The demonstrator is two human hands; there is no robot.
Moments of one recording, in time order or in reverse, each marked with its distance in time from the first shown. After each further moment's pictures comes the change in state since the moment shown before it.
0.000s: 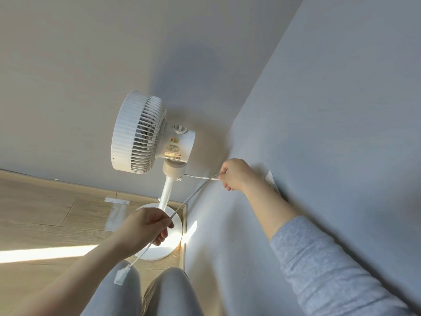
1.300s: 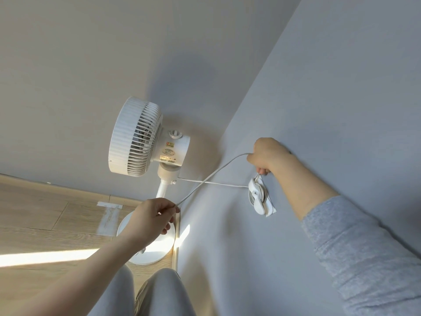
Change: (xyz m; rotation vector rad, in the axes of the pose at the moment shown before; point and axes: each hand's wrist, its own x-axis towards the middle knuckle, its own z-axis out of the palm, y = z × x) left_hand -0.001 0.024 0.017 0.056 0.171 0.160; right_hand -0.029 0.000 -0.098 -0.351 0.157 0.202
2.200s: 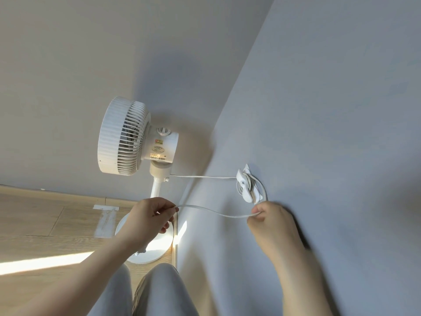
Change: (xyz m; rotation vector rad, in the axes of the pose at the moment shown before) left_hand -0.020 0.014 0.013 -0.014 -0.011 0.017; right_hand -0.166 0.043 0.071 0.535 0.084 0.174
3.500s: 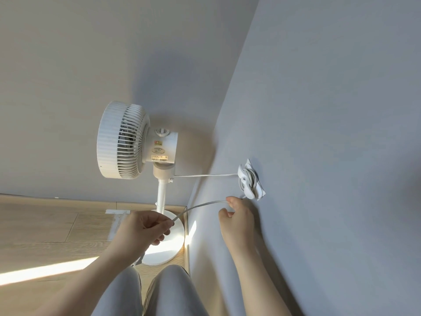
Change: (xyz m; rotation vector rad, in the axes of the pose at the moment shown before) left_hand -0.016 -0.004 -0.003 0.002 -0.012 -0.111; right_hand 0.033 0.004 0.100 0.400 0.059 -0.028
